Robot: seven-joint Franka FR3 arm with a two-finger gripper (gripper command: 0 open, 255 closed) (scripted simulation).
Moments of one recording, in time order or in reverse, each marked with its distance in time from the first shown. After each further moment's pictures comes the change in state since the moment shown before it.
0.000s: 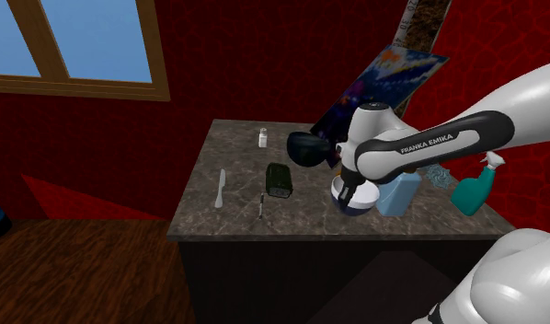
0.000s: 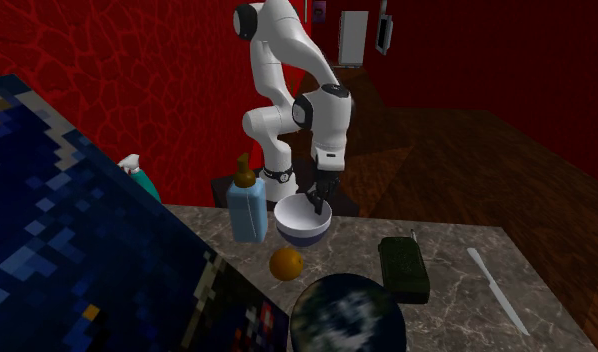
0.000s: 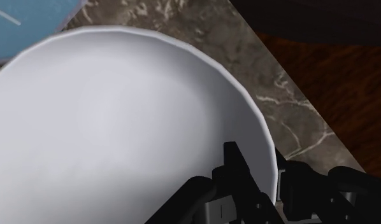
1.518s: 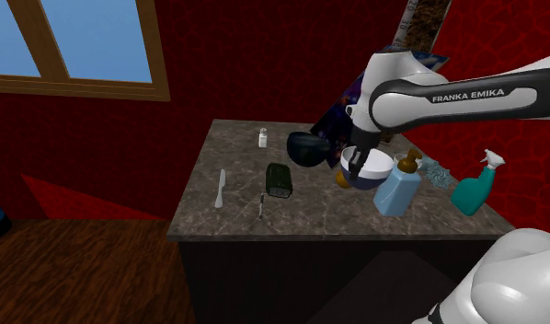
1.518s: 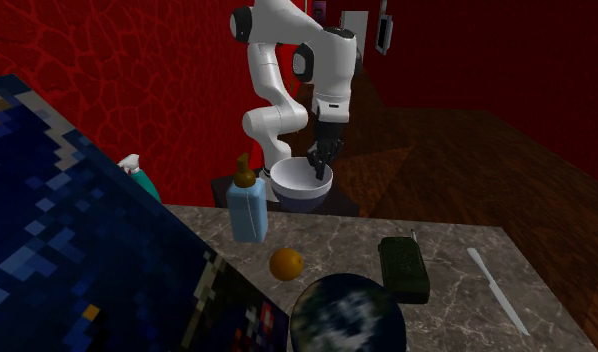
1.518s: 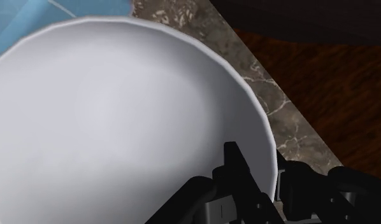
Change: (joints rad) arm 0.008 -0.153 -0.003 0.205 0.021 -0.356 -0.035
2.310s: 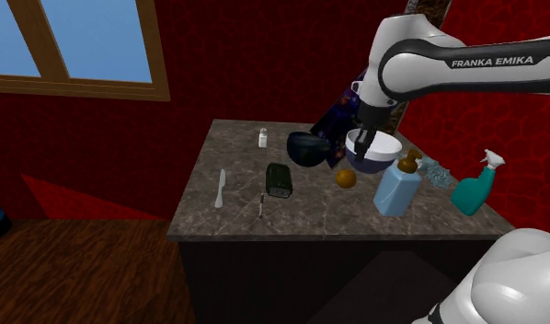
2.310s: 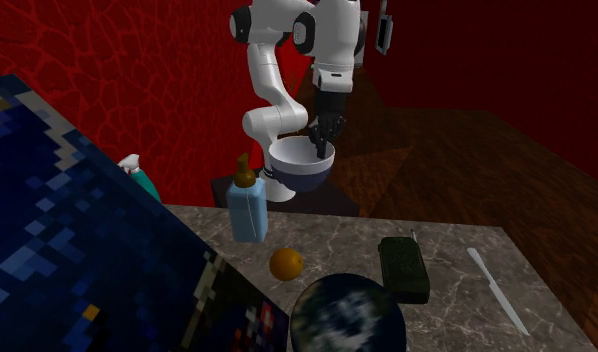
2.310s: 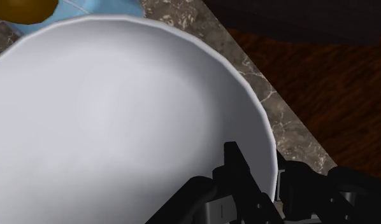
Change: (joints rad) arm 0.002 -0.020 0.003 0.149 0.006 -0.169 -0.010
